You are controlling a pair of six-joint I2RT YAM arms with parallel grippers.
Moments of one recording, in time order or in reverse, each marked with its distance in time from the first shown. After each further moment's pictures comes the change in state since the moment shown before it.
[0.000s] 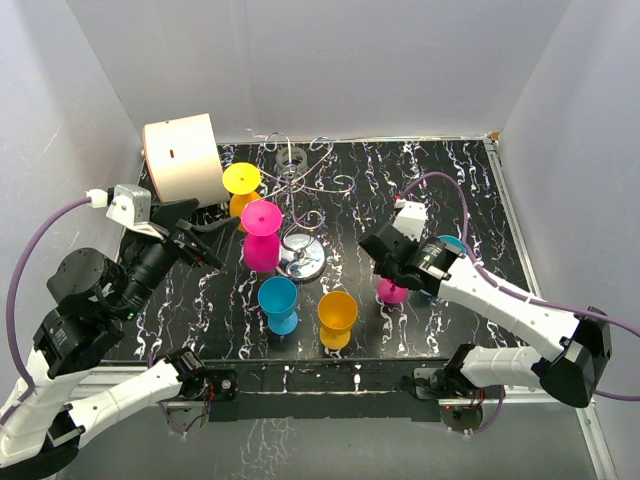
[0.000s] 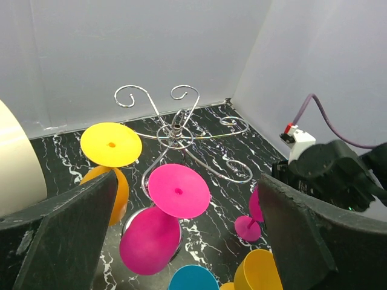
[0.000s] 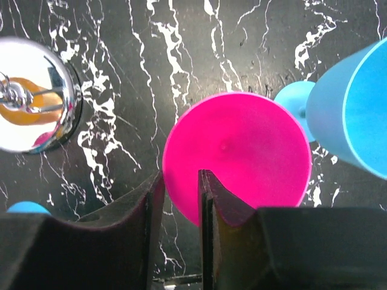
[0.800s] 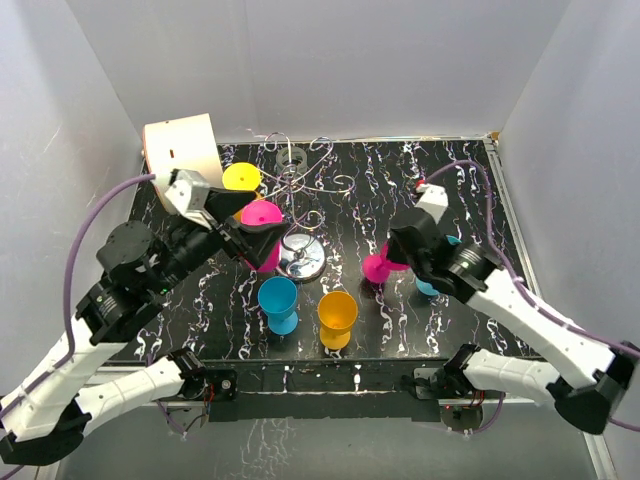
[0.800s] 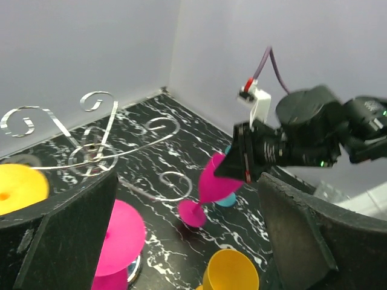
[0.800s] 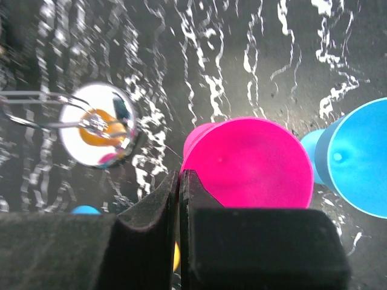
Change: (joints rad) left arm 0.000 0.121 -0.051 0.201 0.269 0.003; right arm -0.113 -0.113 0.000 0.163 -0.106 -0.176
